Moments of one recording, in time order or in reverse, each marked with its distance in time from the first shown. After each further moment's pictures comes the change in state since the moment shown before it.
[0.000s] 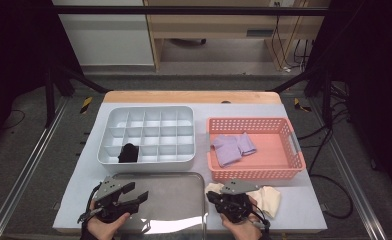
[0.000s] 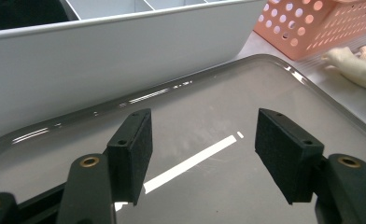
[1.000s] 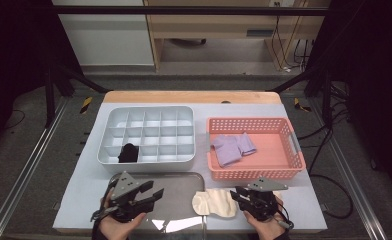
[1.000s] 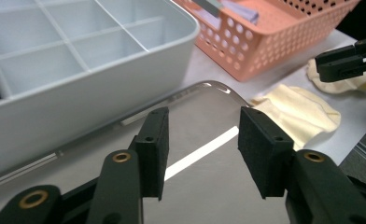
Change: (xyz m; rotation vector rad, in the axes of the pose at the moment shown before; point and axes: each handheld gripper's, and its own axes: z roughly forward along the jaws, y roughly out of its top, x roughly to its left) left arm -0.062 0.041 0.004 0.029 -0.038 0.071; right arm -0.051 -0.024 -0.037 0.009 -0.134 0.079
